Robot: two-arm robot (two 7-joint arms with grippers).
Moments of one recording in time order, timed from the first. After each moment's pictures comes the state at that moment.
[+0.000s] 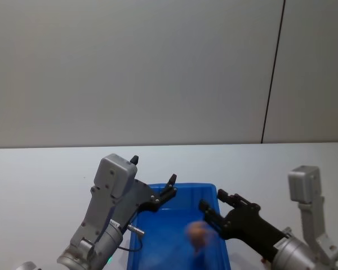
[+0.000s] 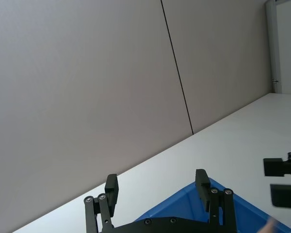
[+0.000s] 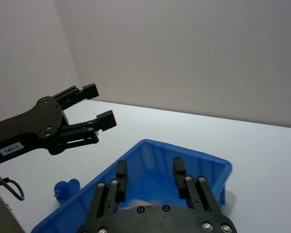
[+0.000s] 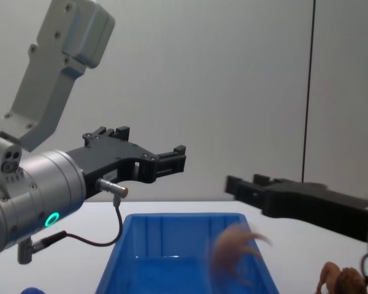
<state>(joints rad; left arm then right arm) -0.24 0.38 0.45 -1.63 -0.20 0.01 -0.01 0.13 0.18 -0.27 -1.56 0.36 0.11 0.44</state>
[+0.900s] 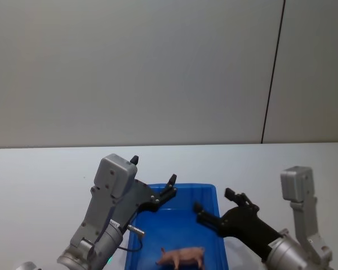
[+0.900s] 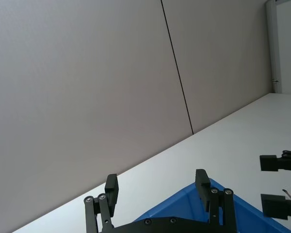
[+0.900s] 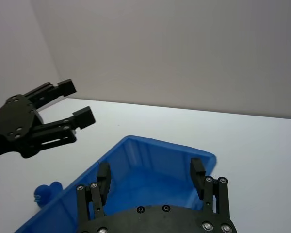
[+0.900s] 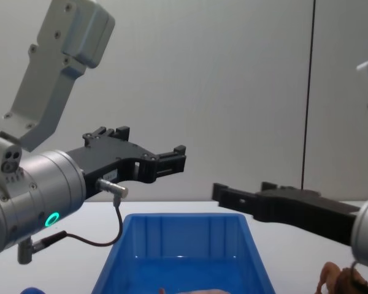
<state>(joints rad) -0.24 0.38 0.45 -1.63 -0.20 0.01 -0.01 0.14 0.16 -0.29 -1.54 0.35 0.12 0.35</state>
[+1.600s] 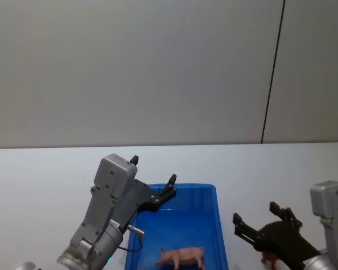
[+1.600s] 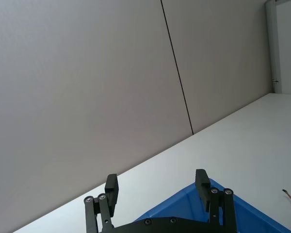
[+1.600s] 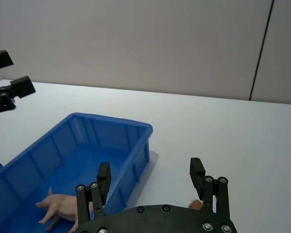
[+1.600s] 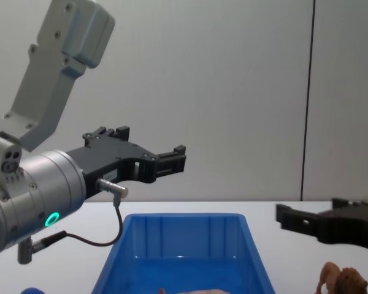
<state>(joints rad) -0.24 0.38 0.45 -1.63 -0.20 0.01 -0.01 0.00 0.24 -0.27 -1.73 0.29 0.19 0.12</state>
